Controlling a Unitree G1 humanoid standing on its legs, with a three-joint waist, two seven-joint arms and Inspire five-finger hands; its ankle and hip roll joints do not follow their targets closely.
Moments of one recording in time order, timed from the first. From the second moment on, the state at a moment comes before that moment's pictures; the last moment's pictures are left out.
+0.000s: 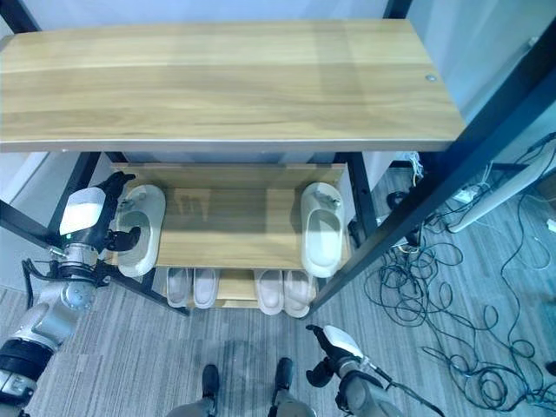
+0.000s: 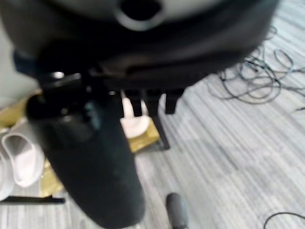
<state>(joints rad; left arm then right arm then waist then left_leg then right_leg) -0.30 0.69 -0.19 0.35 0.53 -0.08 0.38 0.02 -0.47 0.38 0.69 -0.49 -0.08 -0.12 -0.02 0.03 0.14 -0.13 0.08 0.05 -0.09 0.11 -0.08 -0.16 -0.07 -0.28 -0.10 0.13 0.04</state>
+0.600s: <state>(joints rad) -0.42 0.70 -0.28 0.49 0.50 -0.06 0.37 0.02 -0.46 0.39 0.65 -0.49 -0.08 -0.11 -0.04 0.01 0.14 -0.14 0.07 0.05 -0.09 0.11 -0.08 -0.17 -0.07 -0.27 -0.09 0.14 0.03</state>
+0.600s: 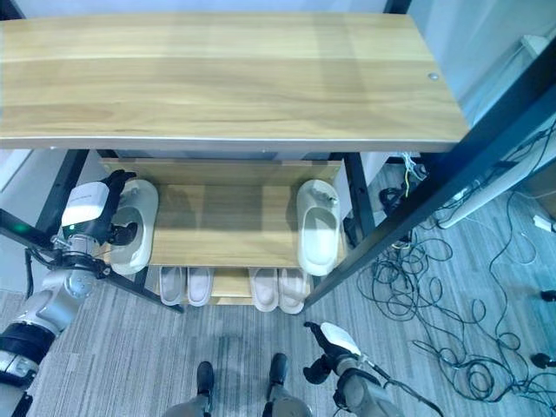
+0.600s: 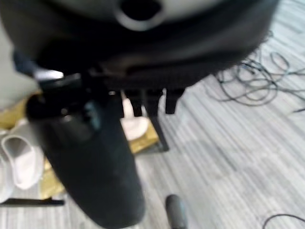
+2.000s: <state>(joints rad) -0.59 0.49 -0.44 0.34 0.35 -0.07 0.38 0.06 -0.57 0.34 0.65 -0.49 -0.04 -0.16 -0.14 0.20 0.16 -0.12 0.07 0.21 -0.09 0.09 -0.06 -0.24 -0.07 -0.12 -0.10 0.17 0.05</state>
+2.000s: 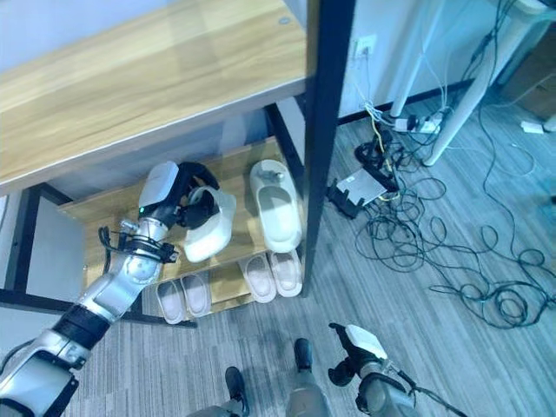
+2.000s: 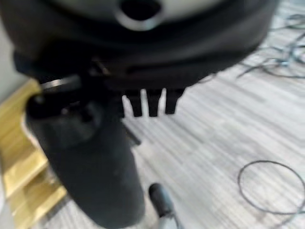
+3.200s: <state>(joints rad) -0.79 0.51 -0.57 0.53 0.38 -0.06 0.40 0.03 -0.58 0.33 0.65 -0.45 -0.06 -0.18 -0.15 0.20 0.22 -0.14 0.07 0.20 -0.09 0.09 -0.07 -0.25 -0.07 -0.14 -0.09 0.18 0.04</state>
